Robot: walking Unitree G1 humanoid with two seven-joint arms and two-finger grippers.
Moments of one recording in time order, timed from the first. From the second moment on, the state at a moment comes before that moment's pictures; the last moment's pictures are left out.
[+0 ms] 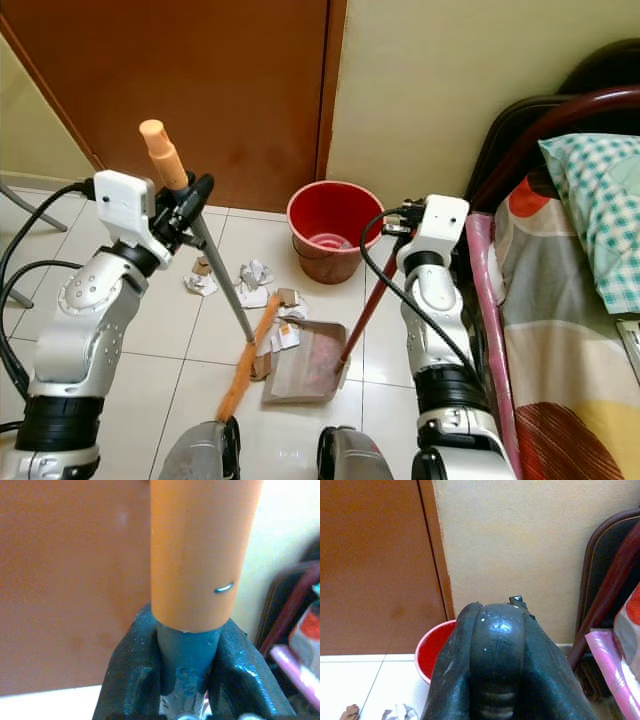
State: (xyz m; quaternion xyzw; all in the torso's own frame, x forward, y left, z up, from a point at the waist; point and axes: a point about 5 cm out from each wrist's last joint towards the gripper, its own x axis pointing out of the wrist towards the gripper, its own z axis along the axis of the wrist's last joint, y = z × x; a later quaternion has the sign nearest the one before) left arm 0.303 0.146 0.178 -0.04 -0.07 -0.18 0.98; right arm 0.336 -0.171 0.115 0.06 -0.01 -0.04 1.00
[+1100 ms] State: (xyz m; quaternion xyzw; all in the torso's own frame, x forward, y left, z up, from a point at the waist) left arm 0.307 0.204 0.195 -0.04 -0.08 -0.09 0.99; right arm 0.329 -0.173 0.098 0.04 0.01 -0.04 1.00
